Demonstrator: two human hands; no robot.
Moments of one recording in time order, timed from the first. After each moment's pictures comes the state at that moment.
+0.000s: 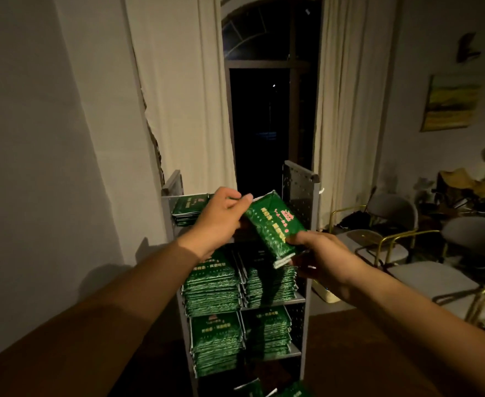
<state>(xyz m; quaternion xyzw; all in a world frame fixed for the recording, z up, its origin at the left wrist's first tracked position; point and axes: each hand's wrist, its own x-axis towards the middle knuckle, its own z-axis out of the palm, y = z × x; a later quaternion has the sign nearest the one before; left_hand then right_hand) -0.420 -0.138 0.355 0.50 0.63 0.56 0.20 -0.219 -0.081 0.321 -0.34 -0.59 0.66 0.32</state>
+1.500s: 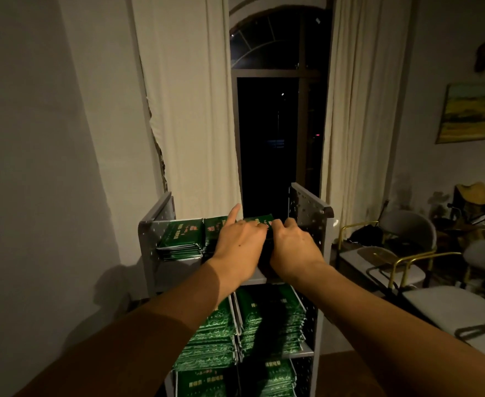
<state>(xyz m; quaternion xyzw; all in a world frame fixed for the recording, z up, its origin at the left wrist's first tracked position) -0.423 -0.048 0.356 0.62 0.74 0.01 -0.26 -0.316 0.010 0.341 -0.40 -0.89 0.05 0.23</state>
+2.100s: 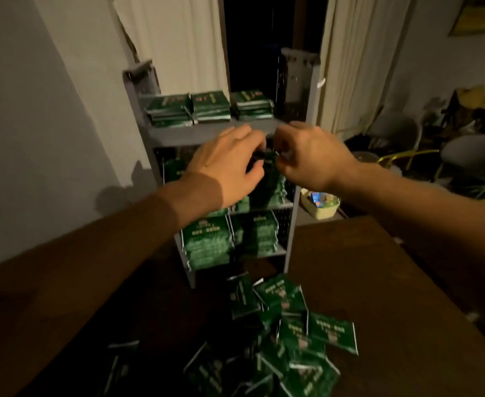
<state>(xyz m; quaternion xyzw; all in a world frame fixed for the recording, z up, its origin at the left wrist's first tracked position) -0.377 -0.166 0.300 0.71 0.66 0.22 -0.16 -0.217 -0.063 0.308 -0.28 -0.94 0.00 0.22</state>
